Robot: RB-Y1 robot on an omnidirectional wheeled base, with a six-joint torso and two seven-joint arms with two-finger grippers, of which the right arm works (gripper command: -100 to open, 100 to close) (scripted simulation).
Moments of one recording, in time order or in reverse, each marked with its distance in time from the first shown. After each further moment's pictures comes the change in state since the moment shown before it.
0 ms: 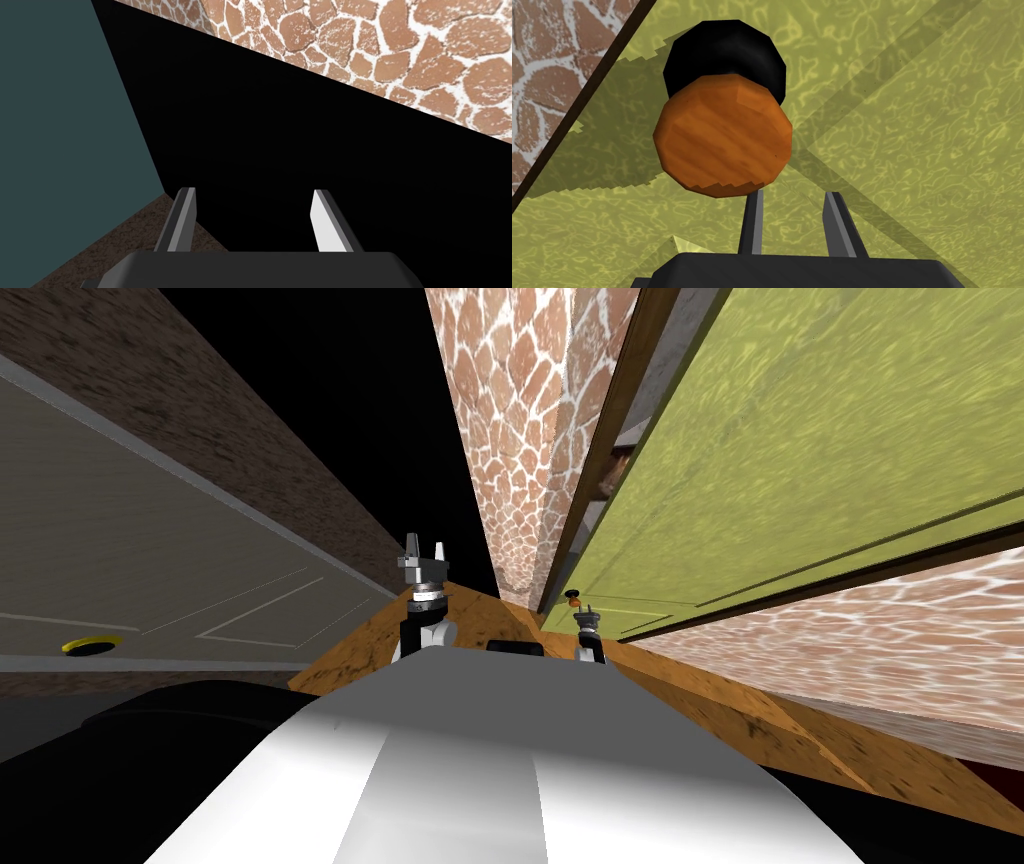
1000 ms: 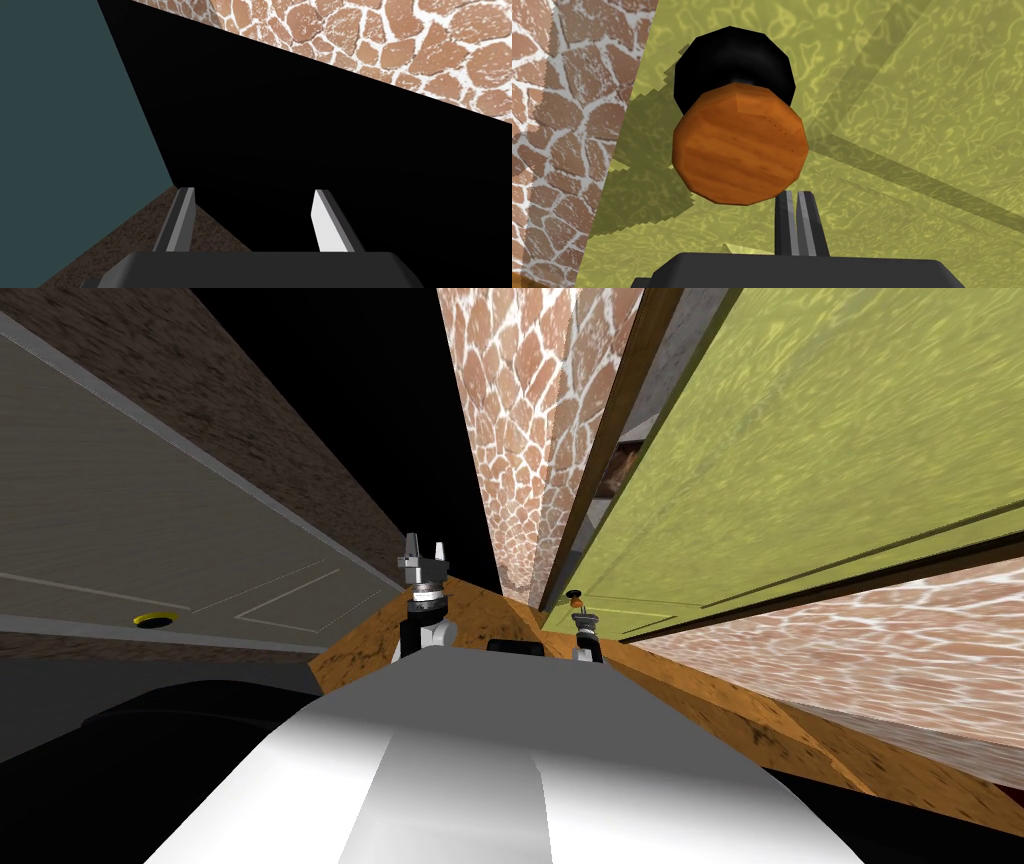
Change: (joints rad) arm 0.017 0.004 0.047 -0.023 -0.086 0.017 -0.201
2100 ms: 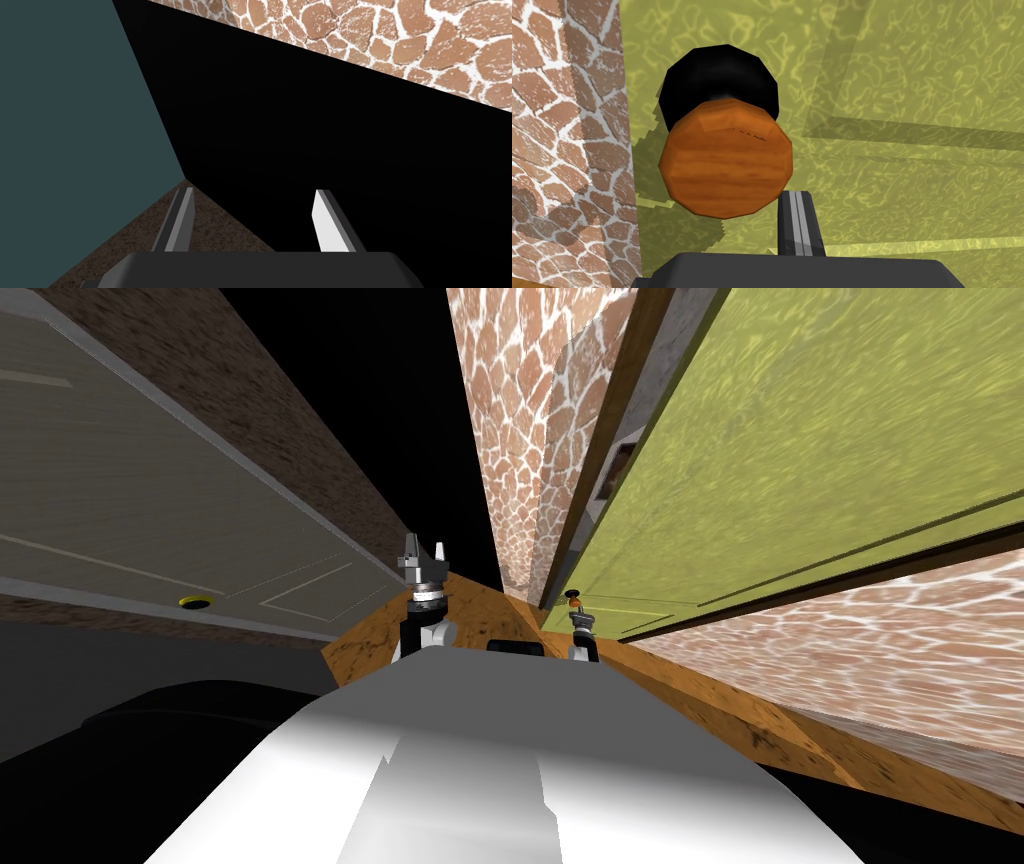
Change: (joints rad) arm -0.031 0.014 0.048 0.038 -0.089 -0.015 -0.246
